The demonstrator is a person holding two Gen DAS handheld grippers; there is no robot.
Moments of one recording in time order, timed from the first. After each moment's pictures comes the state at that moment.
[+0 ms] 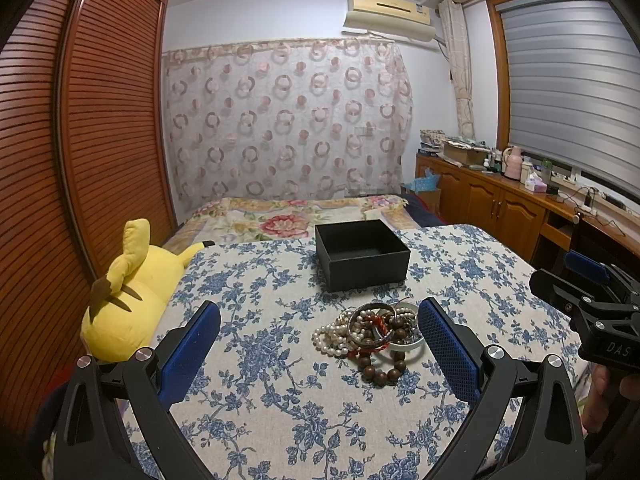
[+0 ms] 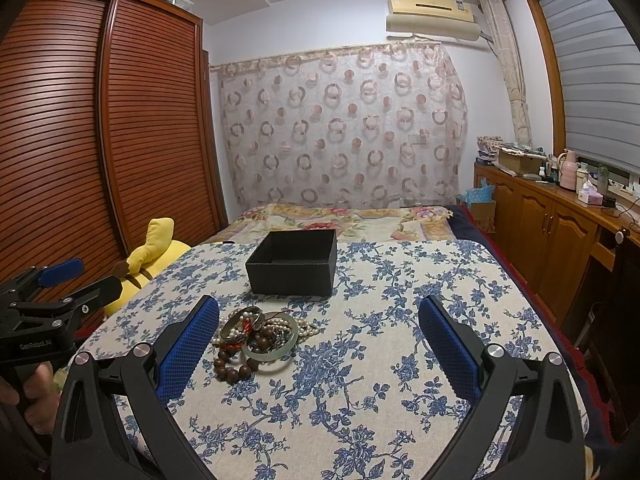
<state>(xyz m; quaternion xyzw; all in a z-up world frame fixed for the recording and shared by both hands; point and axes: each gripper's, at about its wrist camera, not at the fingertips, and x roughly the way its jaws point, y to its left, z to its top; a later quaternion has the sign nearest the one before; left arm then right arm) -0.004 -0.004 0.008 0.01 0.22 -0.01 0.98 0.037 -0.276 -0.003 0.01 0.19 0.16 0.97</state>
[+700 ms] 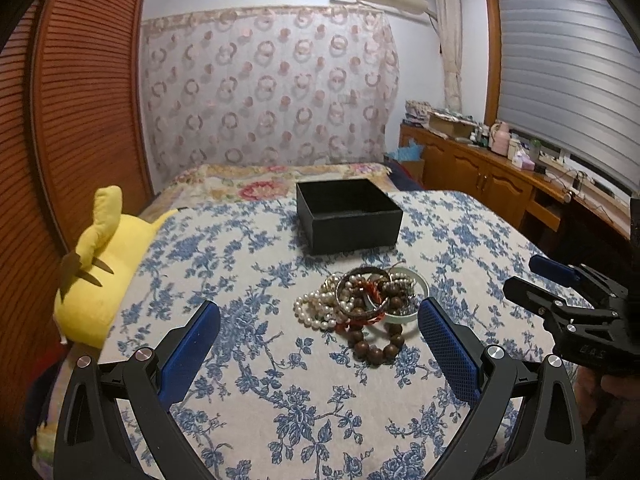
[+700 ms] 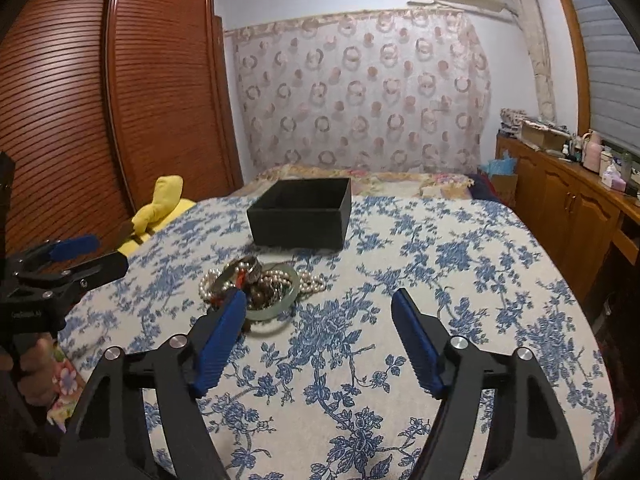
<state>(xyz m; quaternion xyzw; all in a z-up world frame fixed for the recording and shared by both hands) 0.025 -0.001 -0.027 0.00 0.28 -0.05 0.96 0.067 -0.268 -0.052 0.00 0.25 0.20 0.95</state>
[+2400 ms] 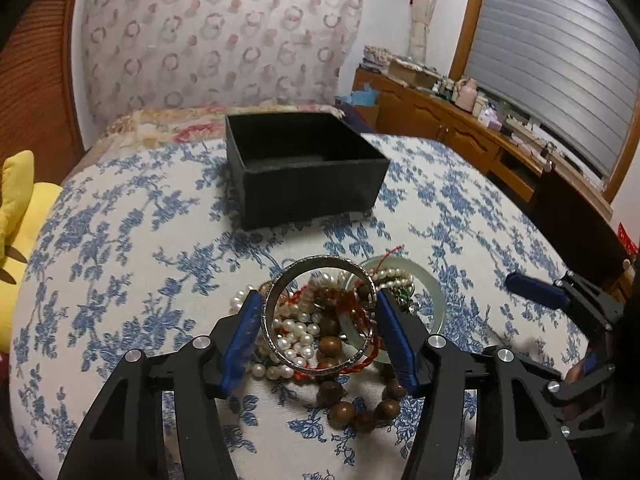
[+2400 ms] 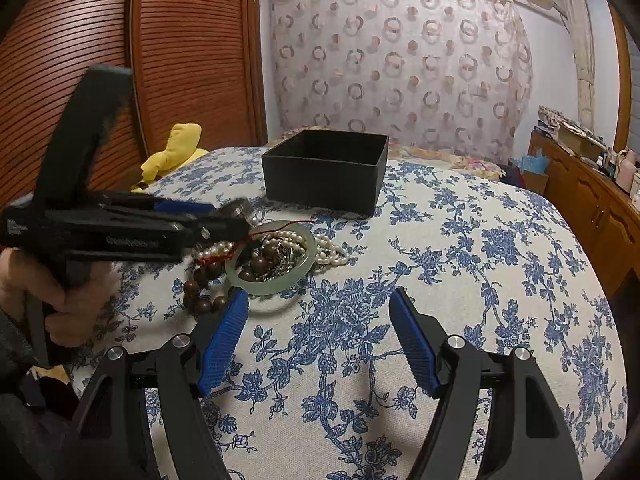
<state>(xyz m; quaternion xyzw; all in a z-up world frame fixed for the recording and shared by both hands) 0.131 -0.014 -0.077 -0.02 0.38 -0.16 0.91 0.105 -0.241 -0.087 -0.07 0.30 0.25 0.92</state>
